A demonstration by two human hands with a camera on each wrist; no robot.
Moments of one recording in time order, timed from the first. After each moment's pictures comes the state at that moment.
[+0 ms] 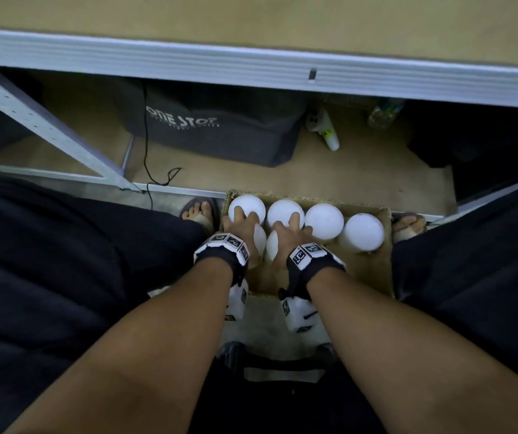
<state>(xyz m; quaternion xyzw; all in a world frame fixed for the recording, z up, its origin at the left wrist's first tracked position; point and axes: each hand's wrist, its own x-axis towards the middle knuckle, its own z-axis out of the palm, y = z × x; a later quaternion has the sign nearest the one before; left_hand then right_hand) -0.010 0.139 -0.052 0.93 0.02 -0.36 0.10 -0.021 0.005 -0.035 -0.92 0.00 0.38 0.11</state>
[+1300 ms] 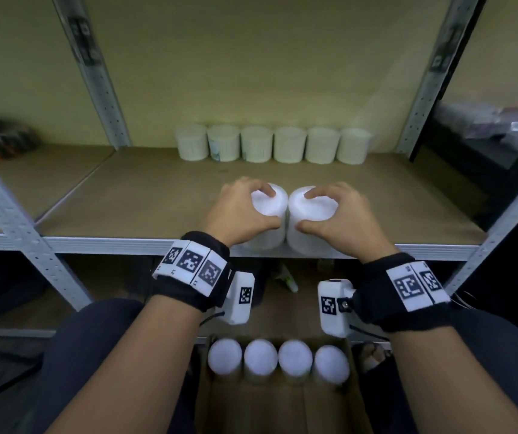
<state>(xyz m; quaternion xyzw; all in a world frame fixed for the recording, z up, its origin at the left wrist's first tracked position) 0.055 0.088 0.299 0.93 -0.12 0.09 0.35 0.027 -0.095 0.296 -0.93 -0.01 -0.13 0.35</state>
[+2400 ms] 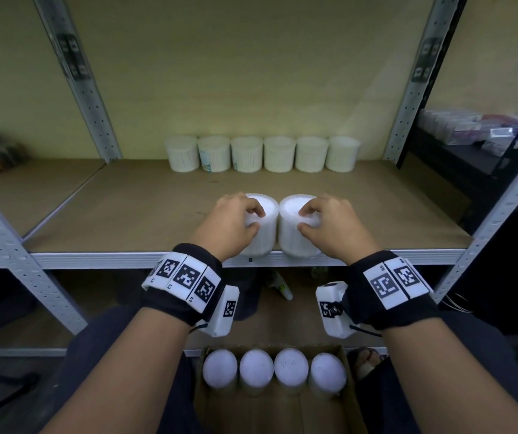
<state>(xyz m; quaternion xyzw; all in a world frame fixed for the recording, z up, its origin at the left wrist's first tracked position) 0.061 0.089 0.297 0.95 -0.18 0.09 0.24 0.039 -0.101 0.299 -0.97 -0.02 -0.10 0.23</state>
